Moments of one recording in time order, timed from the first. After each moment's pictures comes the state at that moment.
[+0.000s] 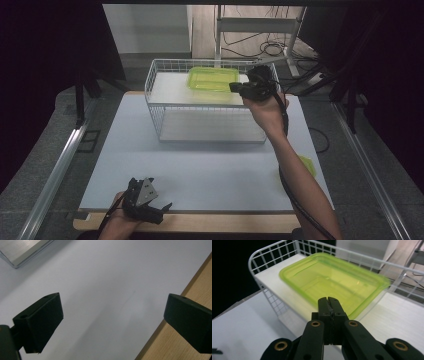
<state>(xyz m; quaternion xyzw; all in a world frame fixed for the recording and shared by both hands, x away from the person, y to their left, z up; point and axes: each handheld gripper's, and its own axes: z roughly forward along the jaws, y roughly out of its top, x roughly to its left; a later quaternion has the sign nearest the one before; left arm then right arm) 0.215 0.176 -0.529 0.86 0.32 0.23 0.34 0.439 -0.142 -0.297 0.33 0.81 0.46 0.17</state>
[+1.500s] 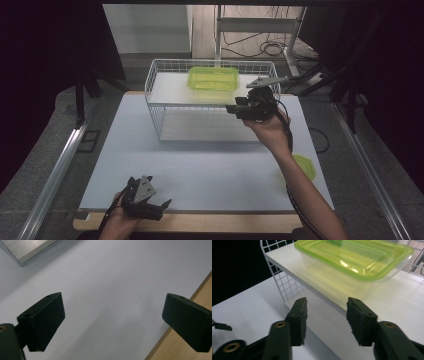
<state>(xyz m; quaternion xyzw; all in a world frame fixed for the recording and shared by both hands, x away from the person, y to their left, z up) 0.221 0.184 -0.531 0.84 0.34 0.21 0.37 0.406 -0.154 -0.329 0.30 0.82 0.46 0.16</state>
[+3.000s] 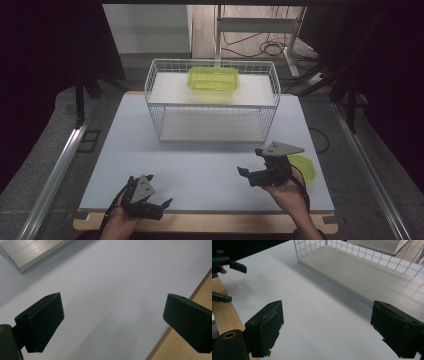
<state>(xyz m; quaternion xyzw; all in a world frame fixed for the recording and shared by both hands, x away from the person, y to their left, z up) 0.218 0.181 -0.526 0.83 0.34 0.23 0.38 0.302 -0.209 -0.437 0.31 0.82 0.45 0.15</state>
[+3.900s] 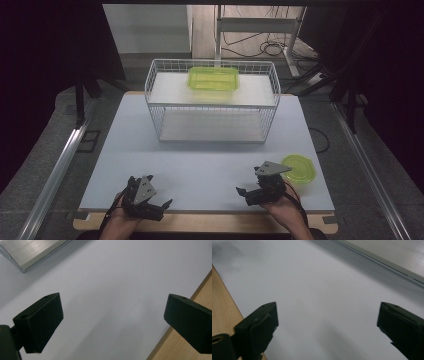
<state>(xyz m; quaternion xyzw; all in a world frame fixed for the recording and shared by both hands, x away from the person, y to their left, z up) 0.218 0.179 -0.529 0.84 0.33 0.24 0.36 0.288 -0.210 -0.491 0.30 0.85 0.39 0.15</state>
